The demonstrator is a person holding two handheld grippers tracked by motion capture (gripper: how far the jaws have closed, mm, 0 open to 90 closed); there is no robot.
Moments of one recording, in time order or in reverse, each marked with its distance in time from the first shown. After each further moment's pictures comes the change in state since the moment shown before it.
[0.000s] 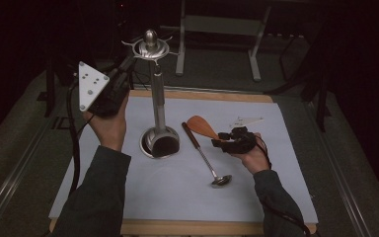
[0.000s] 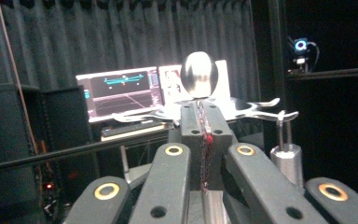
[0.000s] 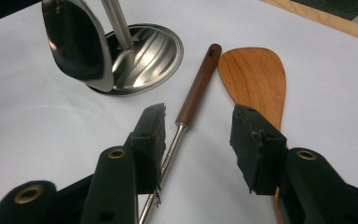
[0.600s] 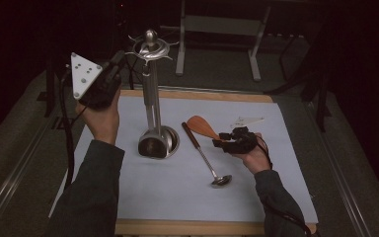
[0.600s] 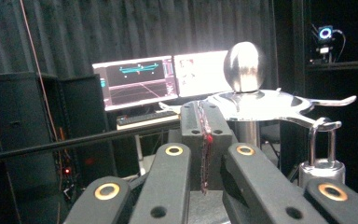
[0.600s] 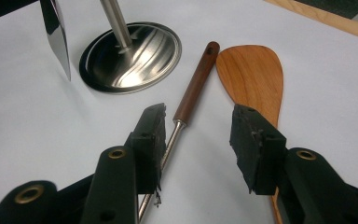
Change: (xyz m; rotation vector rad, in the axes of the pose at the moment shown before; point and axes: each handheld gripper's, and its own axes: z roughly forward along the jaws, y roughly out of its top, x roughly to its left) left arm 0.019 0.003 0.008 0.054 0.058 0.002; right arm -0.002 -0.001 -0.001 0.006 0.000 -0.002
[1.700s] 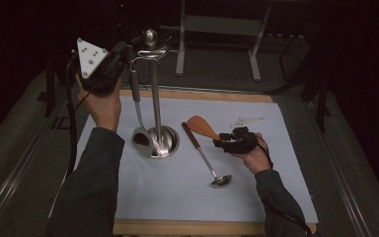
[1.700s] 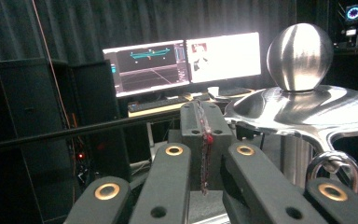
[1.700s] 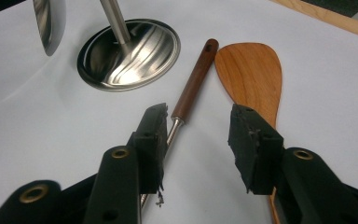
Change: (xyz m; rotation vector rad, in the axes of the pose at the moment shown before) left arm 0.011 0.003 0.031 0.068 0.043 0.000; right arm -0.001 -0.001 0.000 0.009 -0.004 -0.002
